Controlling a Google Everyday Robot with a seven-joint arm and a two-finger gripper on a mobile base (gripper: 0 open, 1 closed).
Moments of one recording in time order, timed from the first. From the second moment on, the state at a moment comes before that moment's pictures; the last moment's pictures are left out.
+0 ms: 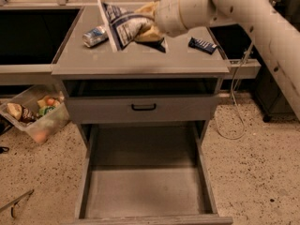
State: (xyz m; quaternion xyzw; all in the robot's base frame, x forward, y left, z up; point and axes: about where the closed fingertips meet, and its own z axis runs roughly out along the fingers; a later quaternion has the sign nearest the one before) arm 0.689 0.019 0.978 -0.68 0.49 0.09 0.54
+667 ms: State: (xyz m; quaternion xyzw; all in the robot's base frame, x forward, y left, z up) arm 0.672 0.039 0.942 -0.70 0.49 0.11 0.51
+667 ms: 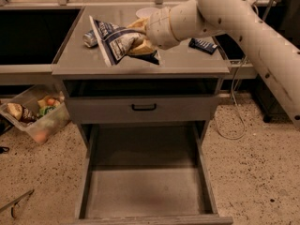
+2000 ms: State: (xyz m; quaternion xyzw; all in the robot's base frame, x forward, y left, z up) arm 0.573 -0.008 0.821 -0.58 0.59 0.10 0.55
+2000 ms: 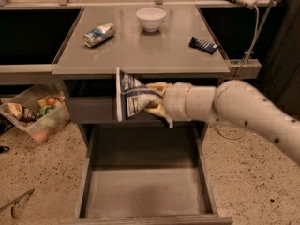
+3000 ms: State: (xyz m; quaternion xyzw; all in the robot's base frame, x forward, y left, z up) arm 0.559 -0.009 0.703 -0.55 0.62 0.15 0.55
